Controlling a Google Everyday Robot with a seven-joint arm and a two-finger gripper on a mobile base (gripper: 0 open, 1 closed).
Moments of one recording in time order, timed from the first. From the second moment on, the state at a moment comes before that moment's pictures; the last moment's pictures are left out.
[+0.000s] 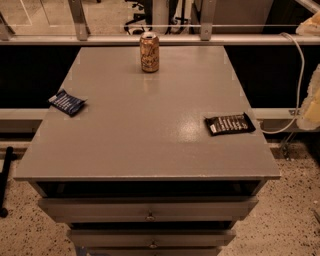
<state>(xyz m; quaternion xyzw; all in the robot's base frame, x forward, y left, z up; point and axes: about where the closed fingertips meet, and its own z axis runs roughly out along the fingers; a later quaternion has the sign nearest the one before) 0.443 -0.247 1.027 -0.59 0.77 -0.09 0.20</state>
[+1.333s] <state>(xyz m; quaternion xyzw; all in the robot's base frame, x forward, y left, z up) 0.551 -0.145 1.001 -0.52 0.78 0.09 0.34</state>
